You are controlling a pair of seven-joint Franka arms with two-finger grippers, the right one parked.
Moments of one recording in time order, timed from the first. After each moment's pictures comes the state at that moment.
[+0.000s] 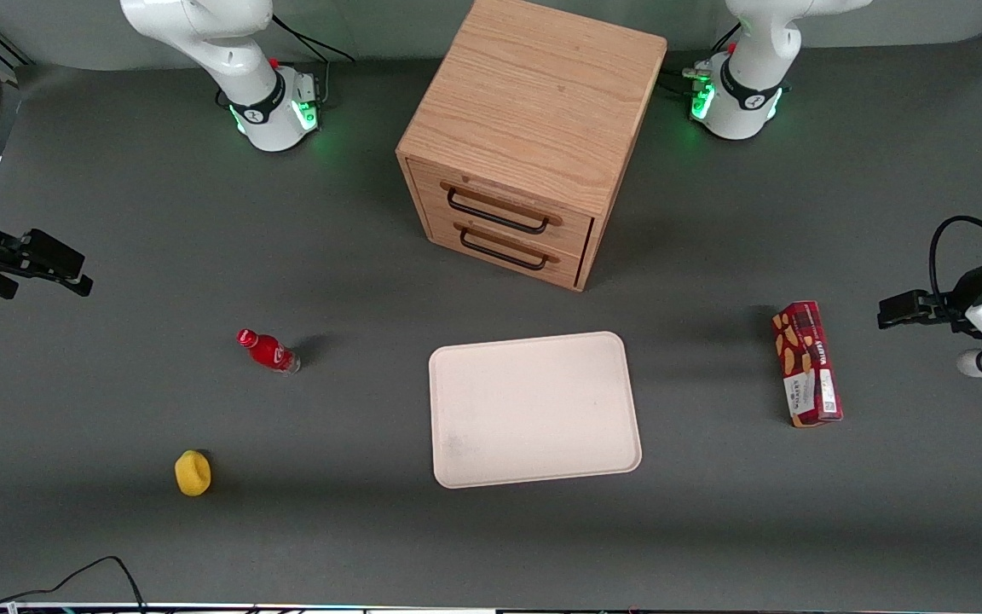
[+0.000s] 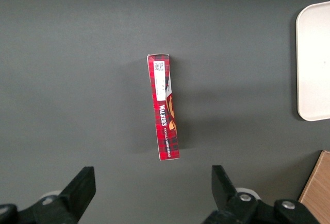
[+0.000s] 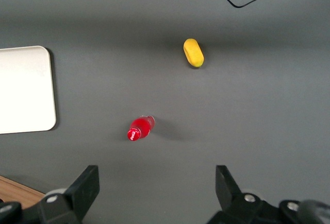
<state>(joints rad) 0.06 0.24 -0.01 -1.54 0.01 1.70 0.12</state>
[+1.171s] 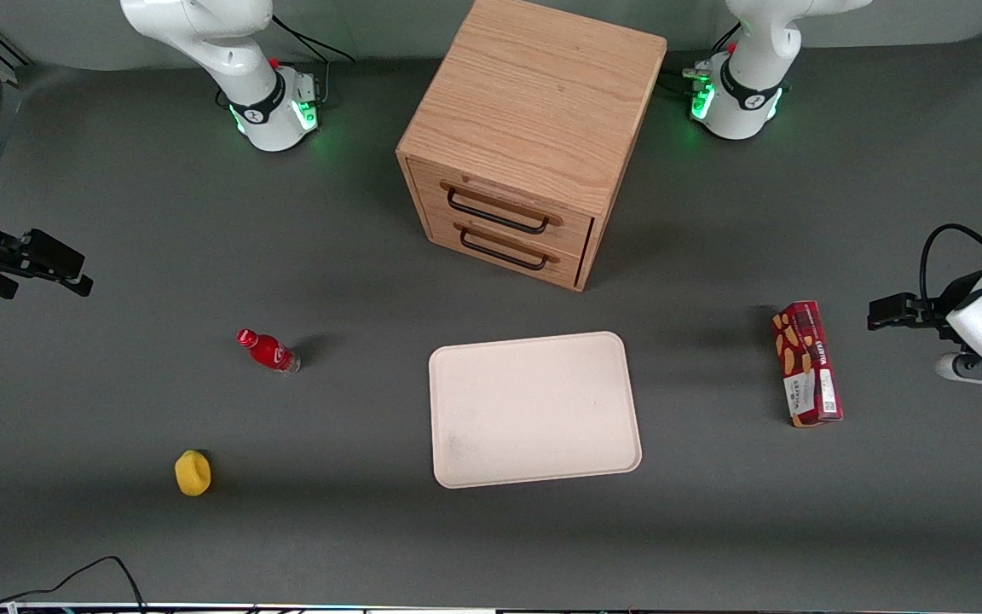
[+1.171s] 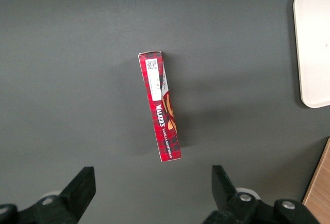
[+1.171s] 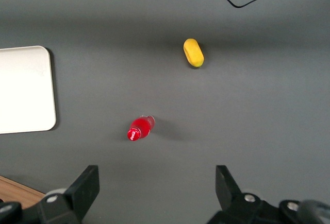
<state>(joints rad) 0.06 0.27 -0.02 -1.54 0.01 1.71 0.19</state>
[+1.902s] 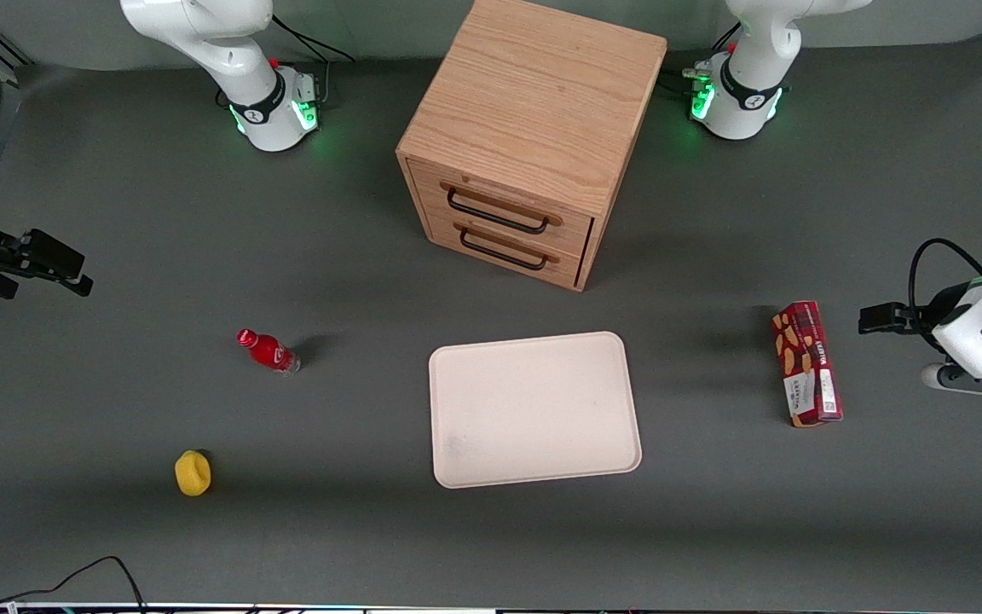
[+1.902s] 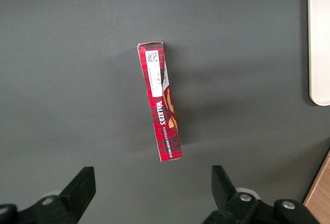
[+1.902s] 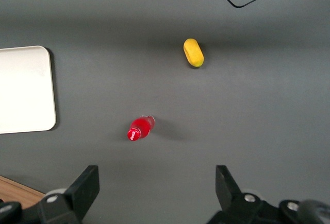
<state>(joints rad) 0.06 0.31 -0.01 -1.55 0.01 1.71 0.17</state>
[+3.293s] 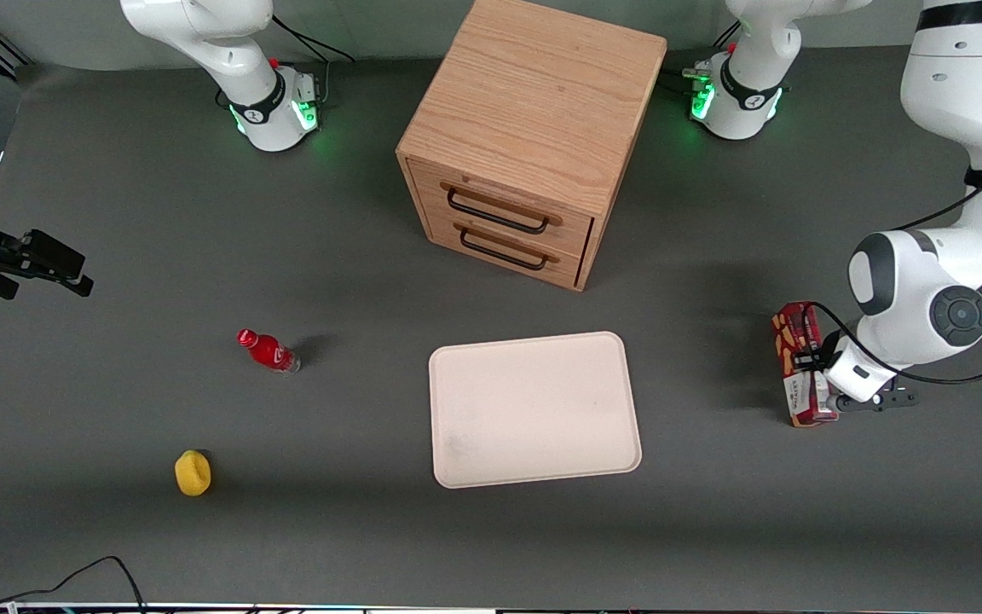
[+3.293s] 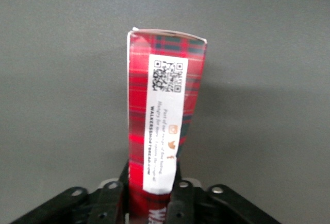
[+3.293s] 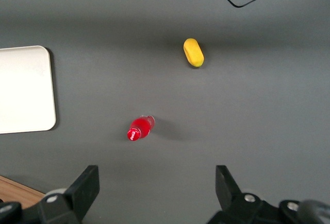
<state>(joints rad) 0.06 0.46 -0.02 -1.93 0.00 2.32 -0.05</state>
